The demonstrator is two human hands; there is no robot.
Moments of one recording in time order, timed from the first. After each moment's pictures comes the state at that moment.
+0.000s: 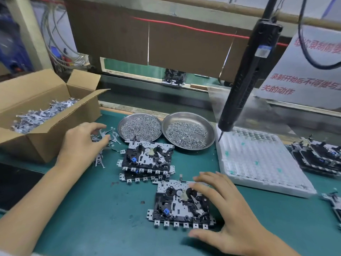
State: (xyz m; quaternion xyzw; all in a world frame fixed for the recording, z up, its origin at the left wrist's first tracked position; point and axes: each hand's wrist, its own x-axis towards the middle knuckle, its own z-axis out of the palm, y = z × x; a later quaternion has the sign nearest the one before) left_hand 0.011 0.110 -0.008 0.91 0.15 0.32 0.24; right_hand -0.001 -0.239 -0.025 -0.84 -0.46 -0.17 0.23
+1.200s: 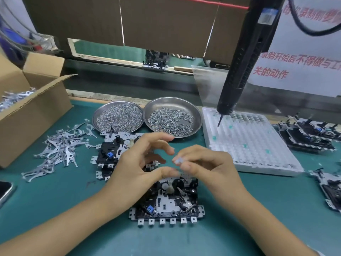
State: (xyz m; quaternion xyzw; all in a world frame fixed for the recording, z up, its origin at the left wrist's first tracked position) left_hand -0.008 -0.031 -0.007 0.73 -0.19 0.15 0.64; right_hand 0.024 -0.210 0.000 -0.65 -0.32 0.06 0.69
